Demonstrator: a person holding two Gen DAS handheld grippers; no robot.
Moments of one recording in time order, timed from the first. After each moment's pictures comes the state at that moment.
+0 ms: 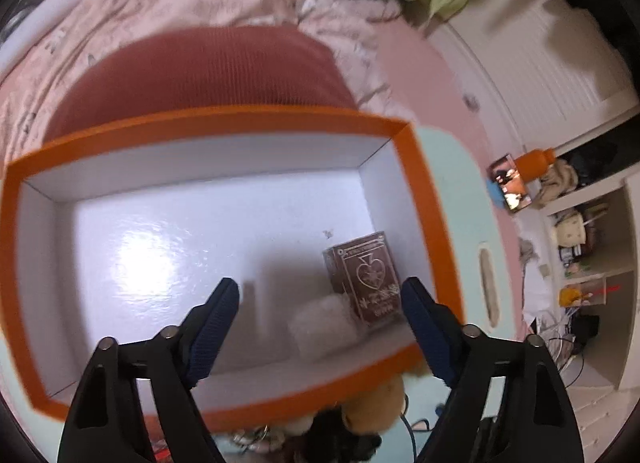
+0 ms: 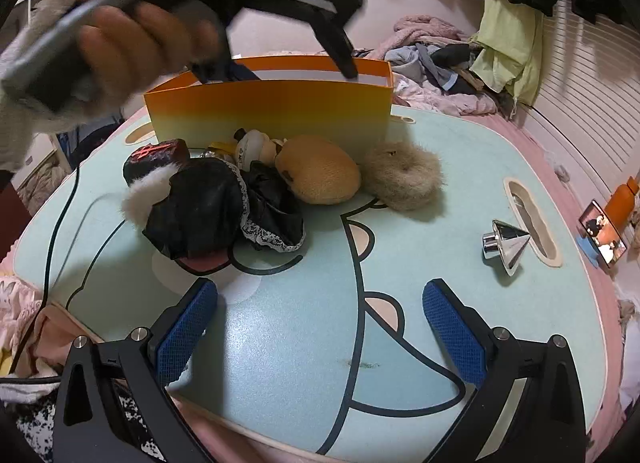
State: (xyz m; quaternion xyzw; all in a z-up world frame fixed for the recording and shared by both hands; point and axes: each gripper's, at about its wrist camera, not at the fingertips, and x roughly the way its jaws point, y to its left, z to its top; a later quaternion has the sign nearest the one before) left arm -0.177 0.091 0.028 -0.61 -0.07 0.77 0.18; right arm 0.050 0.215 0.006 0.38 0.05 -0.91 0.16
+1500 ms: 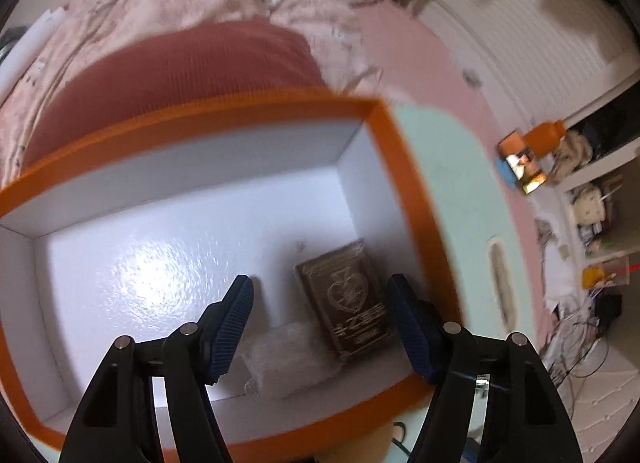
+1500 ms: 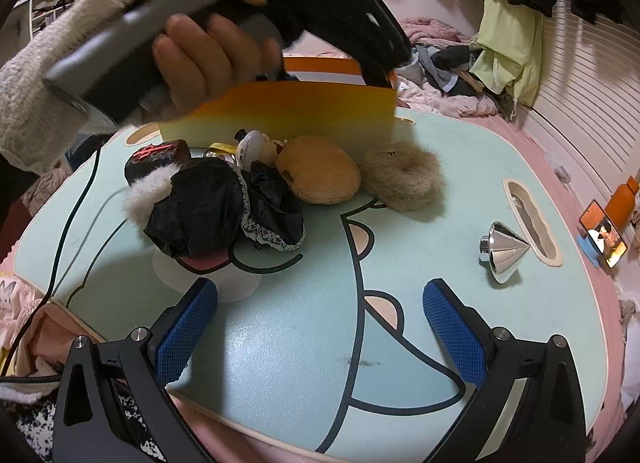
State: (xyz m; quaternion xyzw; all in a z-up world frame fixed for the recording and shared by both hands) left arm -0.188 0.130 0.022 -0.60 0.00 0.78 0.19; right arm 0.052 0.215 0.005 0.37 0.05 -0.91 0.16
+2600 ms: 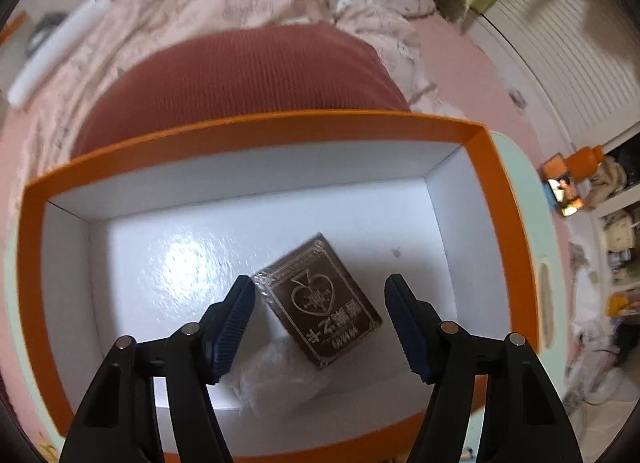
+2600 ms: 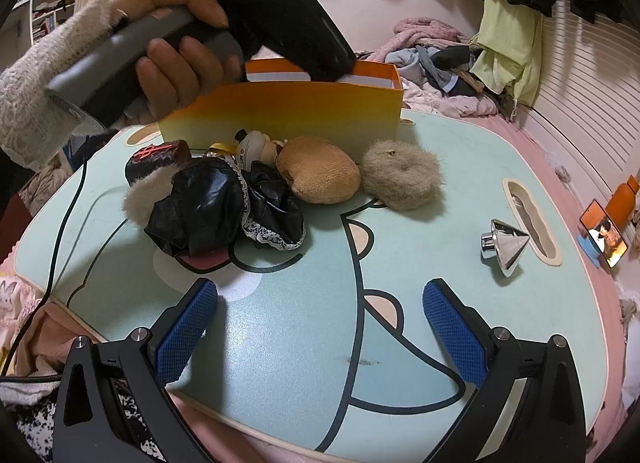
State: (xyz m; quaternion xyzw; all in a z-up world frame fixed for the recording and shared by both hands) left arm -0.194 0.095 0.023 -0.59 0.01 0.80 0.10; right arm 0.053 0.212 0.005 0.38 0.05 -0.91 0.16
